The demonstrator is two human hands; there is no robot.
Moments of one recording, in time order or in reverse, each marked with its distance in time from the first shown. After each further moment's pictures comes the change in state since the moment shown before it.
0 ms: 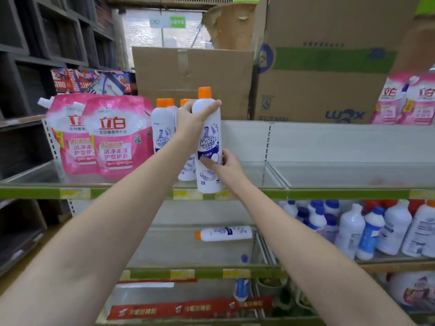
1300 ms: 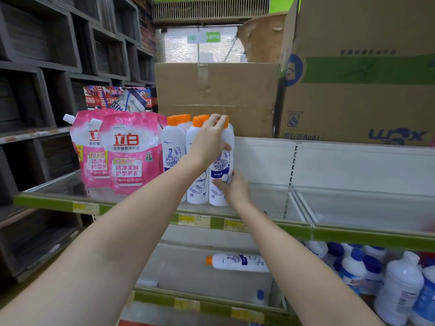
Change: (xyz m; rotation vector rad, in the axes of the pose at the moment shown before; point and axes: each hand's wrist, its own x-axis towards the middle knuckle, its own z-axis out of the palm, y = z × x) left_hand 0.076 -0.052 0.015 1.134 -0.096 0.507; right_hand 0.105 0.064 0.002 -0.424 0.074 0.066
